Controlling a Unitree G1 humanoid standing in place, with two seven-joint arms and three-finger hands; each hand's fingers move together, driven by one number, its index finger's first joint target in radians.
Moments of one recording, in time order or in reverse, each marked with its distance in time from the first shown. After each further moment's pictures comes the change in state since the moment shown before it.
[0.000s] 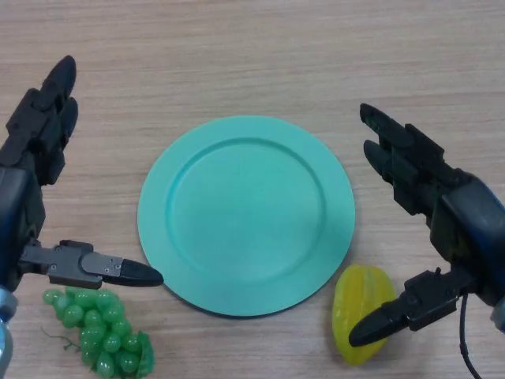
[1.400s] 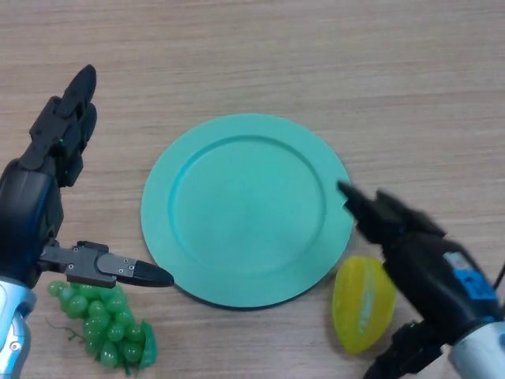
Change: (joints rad) left arm -0.027 0.002 -0.058 0.139 0.005 -0.130 0.028; right arm 0.116 0.005 0.202 0.131 -0.785 -0.166 -0.029
